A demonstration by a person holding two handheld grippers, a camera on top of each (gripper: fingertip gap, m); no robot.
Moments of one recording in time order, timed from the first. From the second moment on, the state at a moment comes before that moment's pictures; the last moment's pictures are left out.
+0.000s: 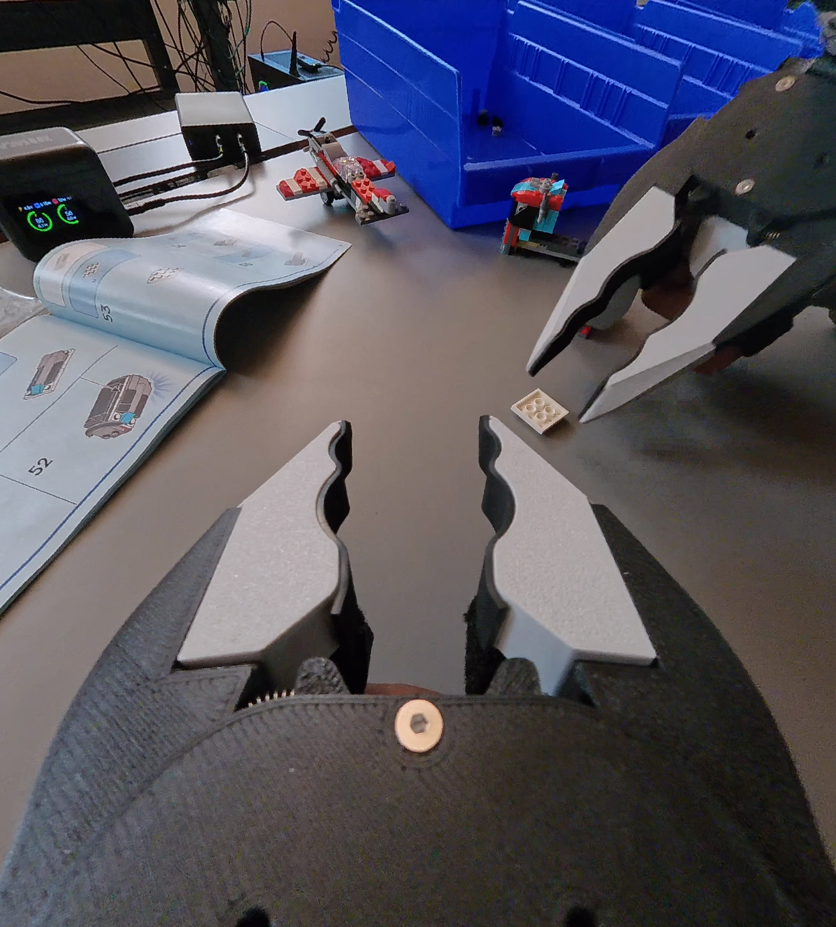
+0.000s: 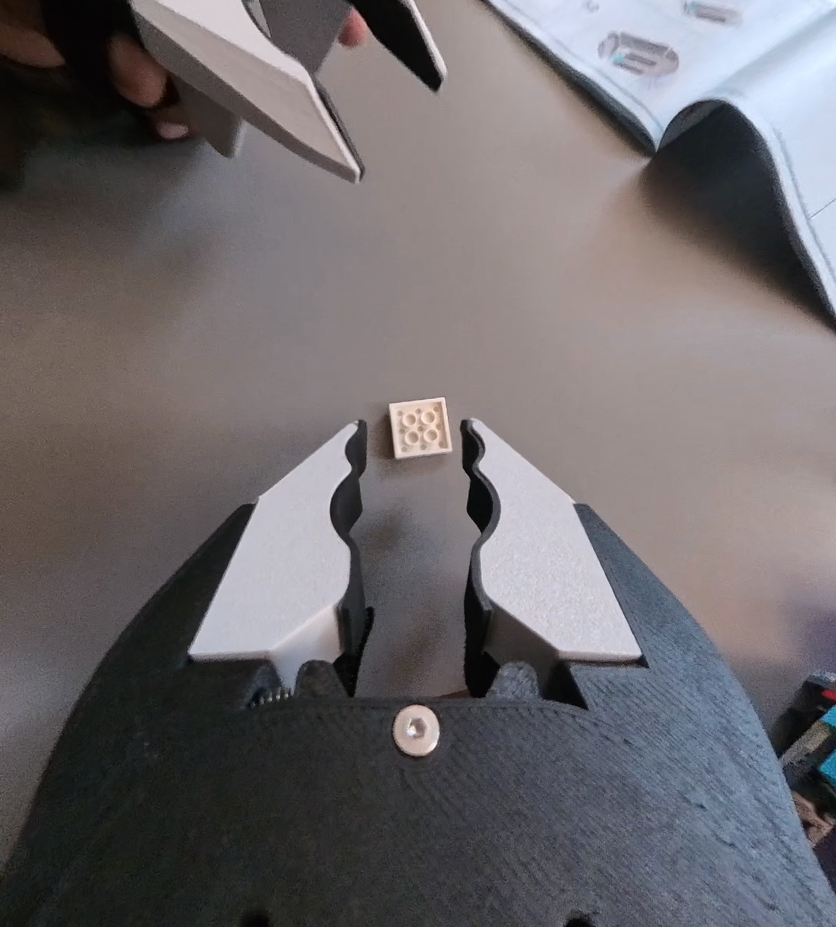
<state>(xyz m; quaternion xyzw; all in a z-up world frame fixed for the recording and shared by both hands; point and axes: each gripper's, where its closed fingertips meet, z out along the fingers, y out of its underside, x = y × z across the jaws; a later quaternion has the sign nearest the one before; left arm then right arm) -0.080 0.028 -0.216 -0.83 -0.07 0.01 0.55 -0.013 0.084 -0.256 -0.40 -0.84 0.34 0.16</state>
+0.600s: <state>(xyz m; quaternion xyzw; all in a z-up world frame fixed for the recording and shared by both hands) -0.077 0.027 -0.214 -0.83 -0.06 0.01 0.56 -0.028 0.100 -0.205 -0.37 -0.79 0.43 0.25</state>
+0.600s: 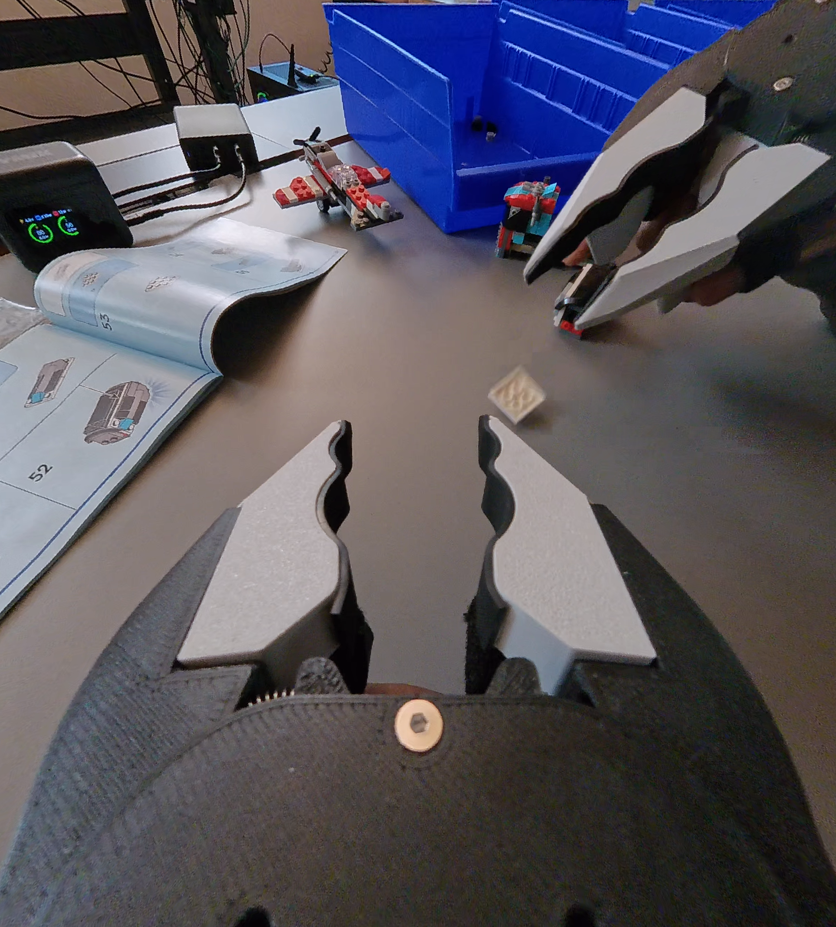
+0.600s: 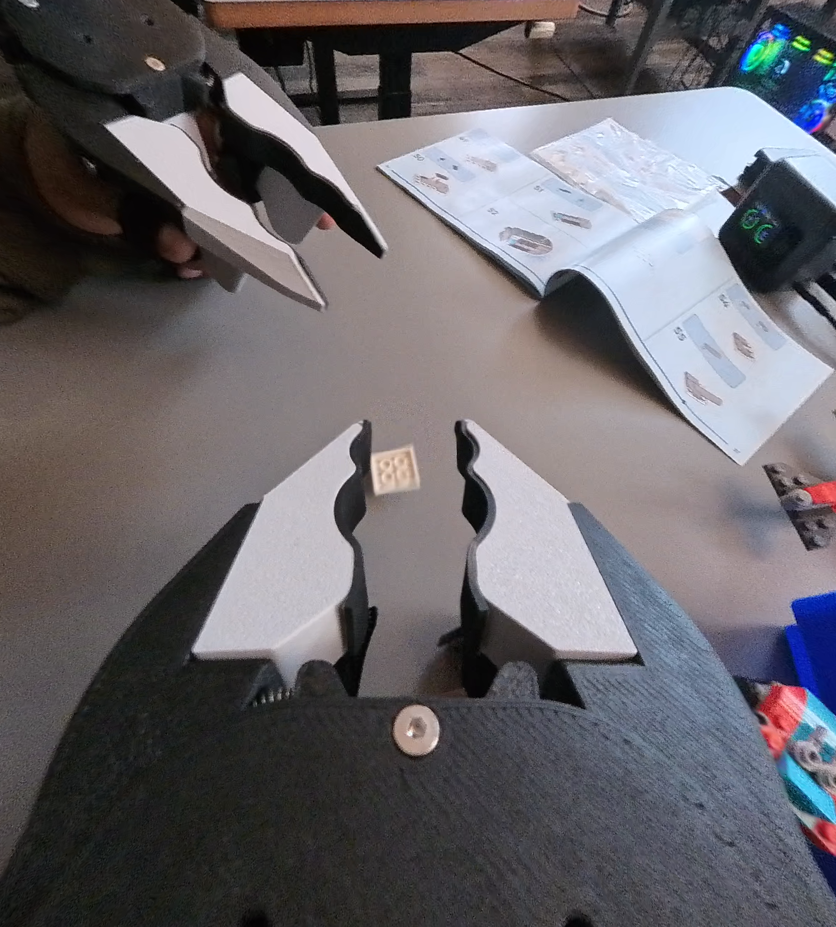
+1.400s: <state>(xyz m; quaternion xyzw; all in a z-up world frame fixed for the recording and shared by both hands) -0.053 0.036 -0.223 -0.85 -0.01 -0.02 0.53 -0.024 0.093 -0.267 -0.41 -0.84 0.29 0.19</state>
